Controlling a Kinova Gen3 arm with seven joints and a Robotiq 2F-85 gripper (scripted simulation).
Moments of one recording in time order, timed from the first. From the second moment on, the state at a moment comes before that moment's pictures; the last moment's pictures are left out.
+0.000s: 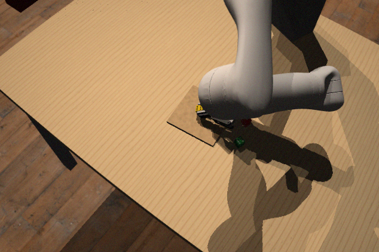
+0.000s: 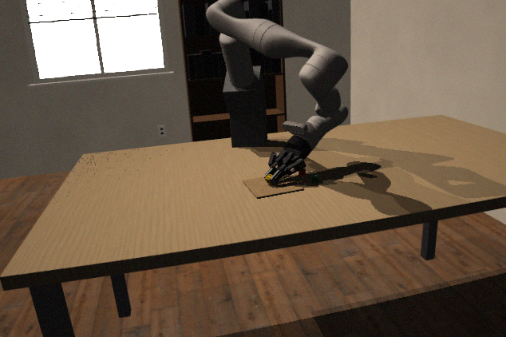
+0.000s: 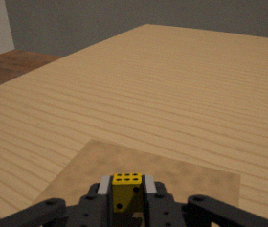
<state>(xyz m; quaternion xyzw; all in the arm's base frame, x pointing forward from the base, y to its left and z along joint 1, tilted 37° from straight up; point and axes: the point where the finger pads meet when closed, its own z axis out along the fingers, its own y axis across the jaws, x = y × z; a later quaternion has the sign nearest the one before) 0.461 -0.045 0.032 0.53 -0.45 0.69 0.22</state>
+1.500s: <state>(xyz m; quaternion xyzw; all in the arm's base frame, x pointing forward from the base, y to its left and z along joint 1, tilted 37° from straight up) 0.462 -0.046 0.030 0.53 -0.45 0.69 0.22</state>
